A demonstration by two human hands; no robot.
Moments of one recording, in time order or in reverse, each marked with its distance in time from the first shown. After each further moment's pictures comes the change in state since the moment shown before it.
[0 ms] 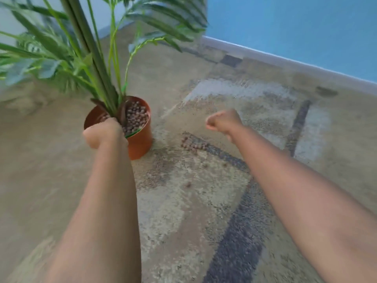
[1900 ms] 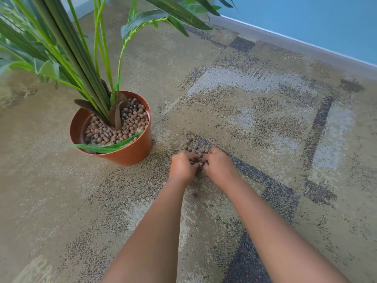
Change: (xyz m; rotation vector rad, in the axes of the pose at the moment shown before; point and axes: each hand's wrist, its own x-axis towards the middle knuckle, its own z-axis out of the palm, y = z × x) left_hand -0.014 -0.191 0.014 1.175 -1.073 0.719; right_hand -0.027 0.076 0.081 -0.619 -0.058 -0.331
